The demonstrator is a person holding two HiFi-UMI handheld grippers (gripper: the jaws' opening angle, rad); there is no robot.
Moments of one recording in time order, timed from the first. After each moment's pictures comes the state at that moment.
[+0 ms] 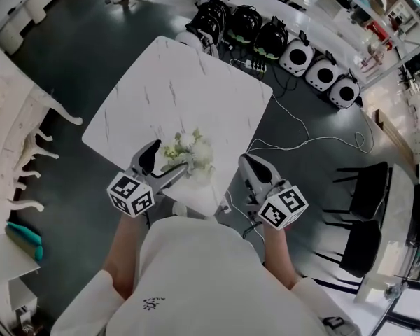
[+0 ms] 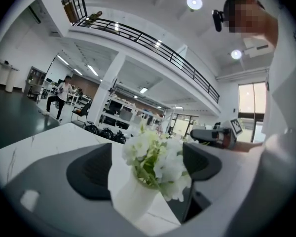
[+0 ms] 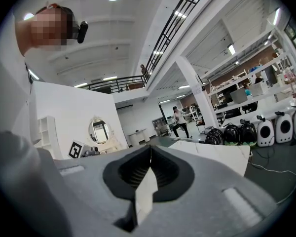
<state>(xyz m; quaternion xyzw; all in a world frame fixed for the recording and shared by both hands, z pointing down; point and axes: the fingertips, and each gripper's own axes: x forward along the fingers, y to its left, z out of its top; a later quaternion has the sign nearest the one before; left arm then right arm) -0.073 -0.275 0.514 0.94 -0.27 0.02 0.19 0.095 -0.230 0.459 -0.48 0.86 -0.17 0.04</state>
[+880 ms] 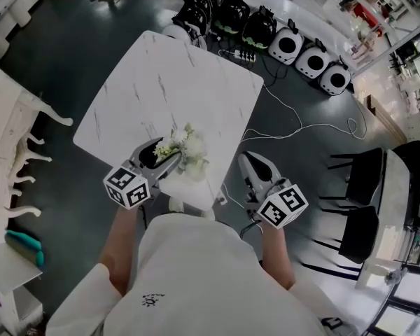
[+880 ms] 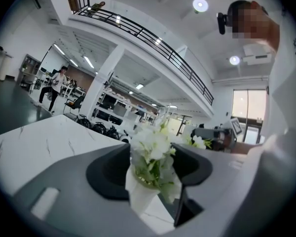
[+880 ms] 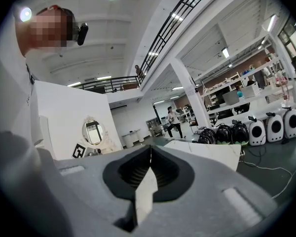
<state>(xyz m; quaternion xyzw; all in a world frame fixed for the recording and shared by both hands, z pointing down) -0.062 -0.285 0.526 0.95 -0.22 0.02 0.22 0.106 -0.220 0.458 -0.52 0.84 -0.18 0.04</state>
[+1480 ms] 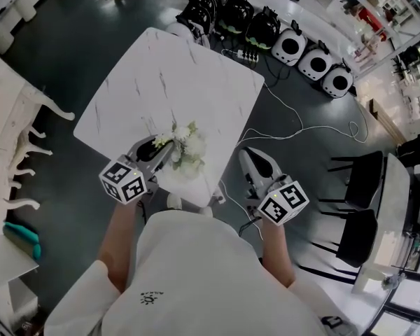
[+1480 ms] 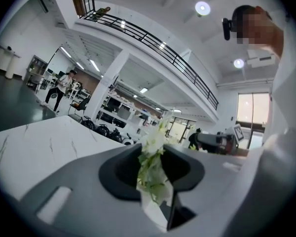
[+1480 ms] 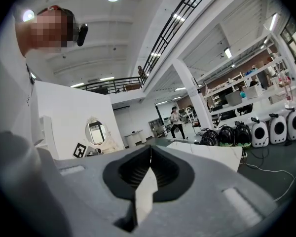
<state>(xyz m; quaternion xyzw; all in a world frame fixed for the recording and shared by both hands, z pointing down) -0.064 -0.281 0.515 0.94 -0.25 0.00 0.23 0.116 -0.213 0.450 -0.50 0.85 -0.17 0.04</state>
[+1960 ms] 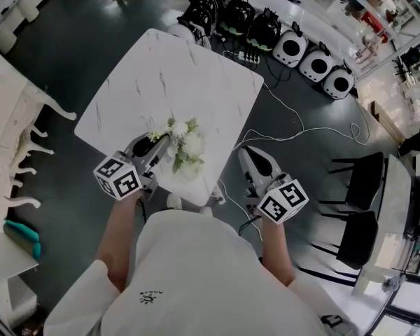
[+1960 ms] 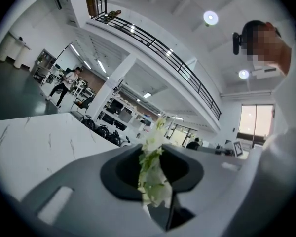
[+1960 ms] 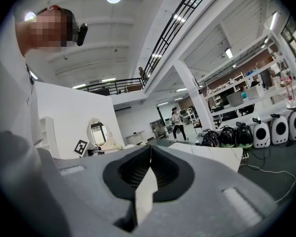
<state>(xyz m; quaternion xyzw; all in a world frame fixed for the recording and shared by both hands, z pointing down) -0.066 -0.283 0.495 0.93 -0.27 -0.04 0.27 0.123 -0.206 0.448 -0.50 0.85 -0.17 0.05</state>
